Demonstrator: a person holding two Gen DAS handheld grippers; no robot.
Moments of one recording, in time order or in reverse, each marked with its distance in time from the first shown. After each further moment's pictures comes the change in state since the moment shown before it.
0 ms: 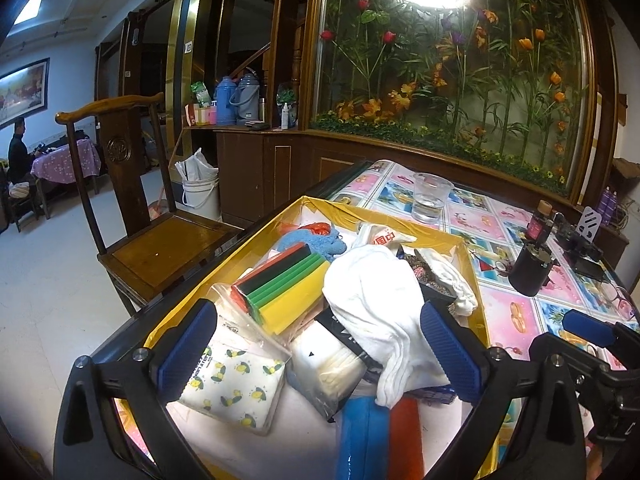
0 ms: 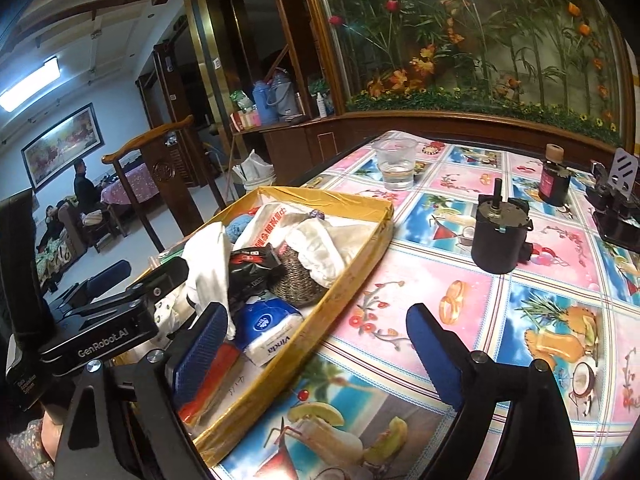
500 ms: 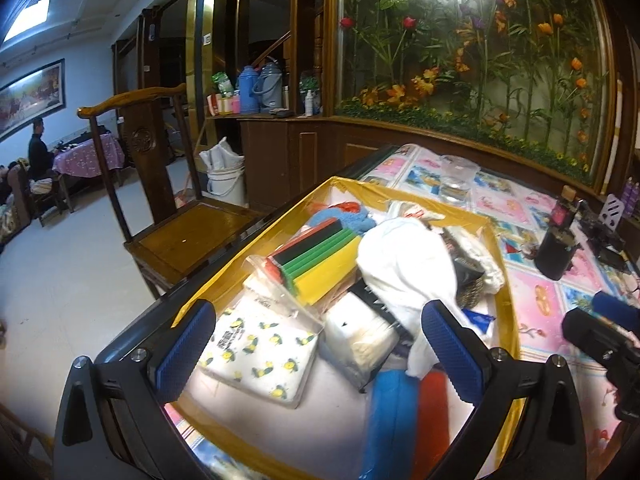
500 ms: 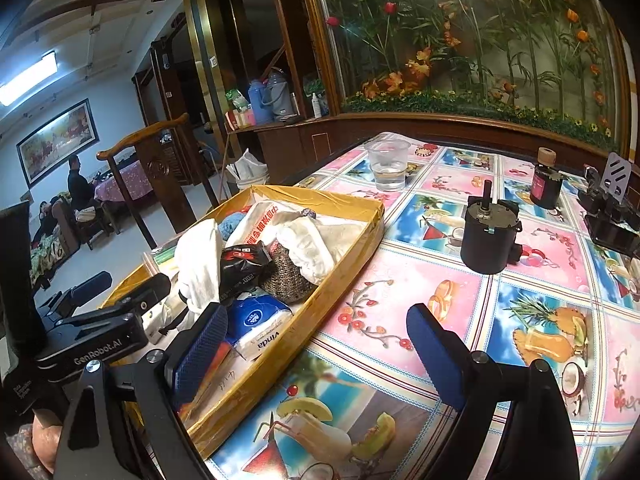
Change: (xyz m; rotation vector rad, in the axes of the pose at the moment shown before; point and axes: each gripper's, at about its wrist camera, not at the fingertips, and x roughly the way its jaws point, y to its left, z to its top) left arm -0.004 0.004 -0.010 0.009 0.057 0.116; right arm -0.003 -0.001 -0.001 -0.020 -0.008 -0.027
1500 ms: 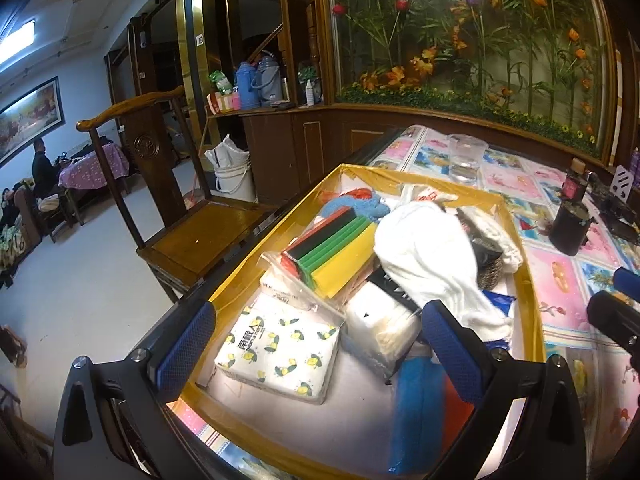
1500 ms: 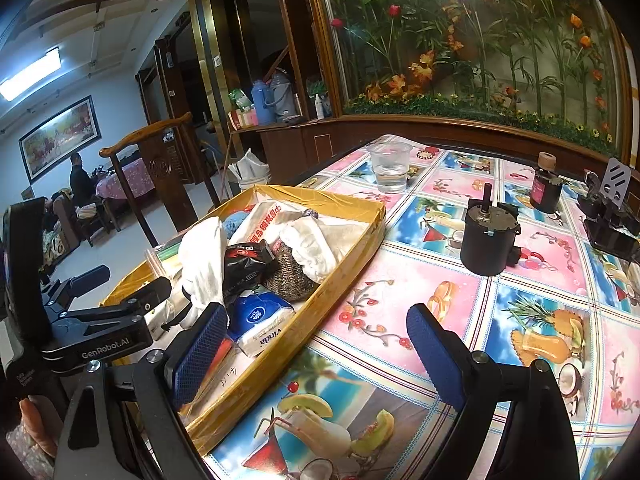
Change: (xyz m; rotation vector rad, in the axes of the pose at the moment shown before) left arm 0.005 0.001 0.003 0.078 0.044 0.041; right arm -0.004 0.002 -0.001 -0.013 -0.001 -0.001
